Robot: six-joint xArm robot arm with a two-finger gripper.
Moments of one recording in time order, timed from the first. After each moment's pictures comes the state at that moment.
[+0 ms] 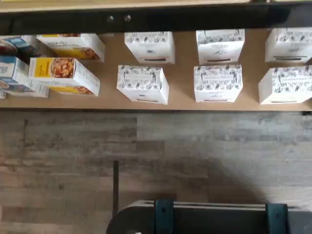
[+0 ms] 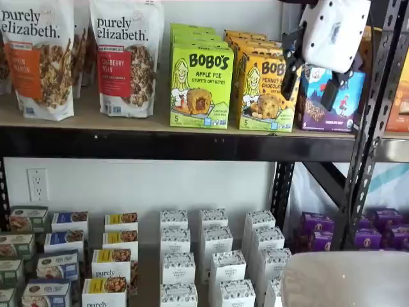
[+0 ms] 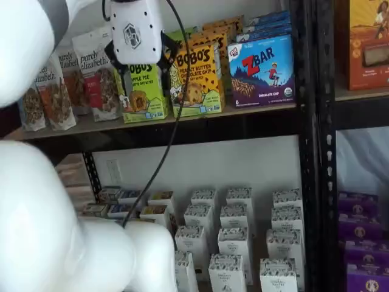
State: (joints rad) arm -0.07 -0.88 -1.10 0.17 1.86 -0.01
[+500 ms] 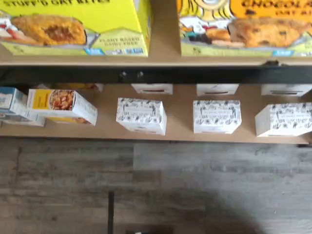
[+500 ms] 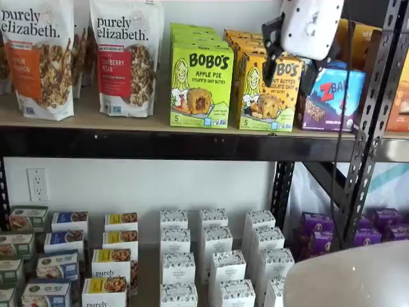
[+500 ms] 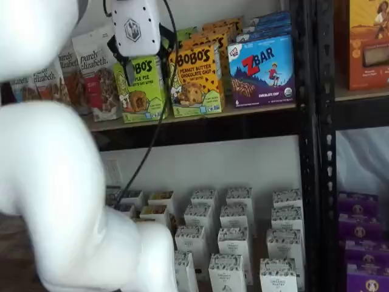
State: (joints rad) arm 0.10 -0.76 -1.15 0.09 1.72 0.12
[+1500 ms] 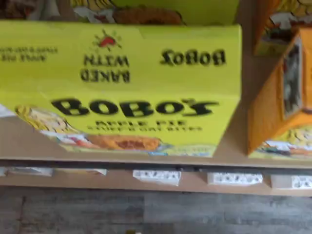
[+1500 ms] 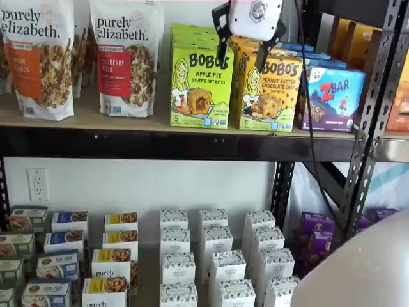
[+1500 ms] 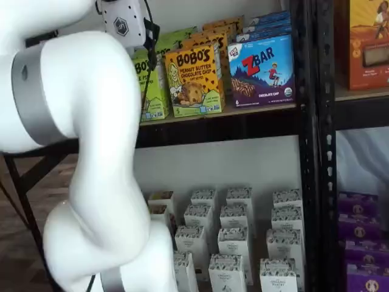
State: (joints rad) arm 0.34 -0.50 -1.29 -0.02 1.52 0.34
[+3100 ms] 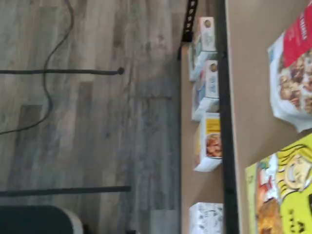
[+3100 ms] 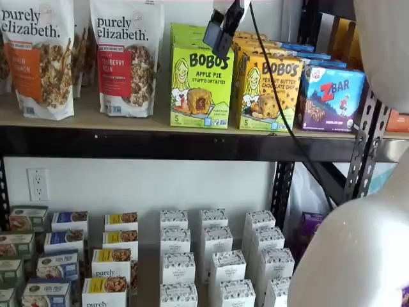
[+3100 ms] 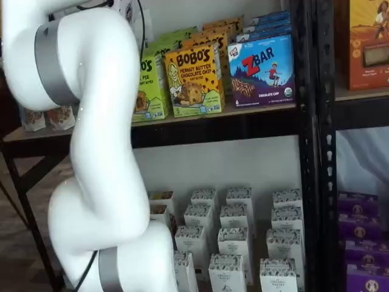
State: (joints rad) arm 0.24 -0.26 -1.57 0.35 1.72 -1.25
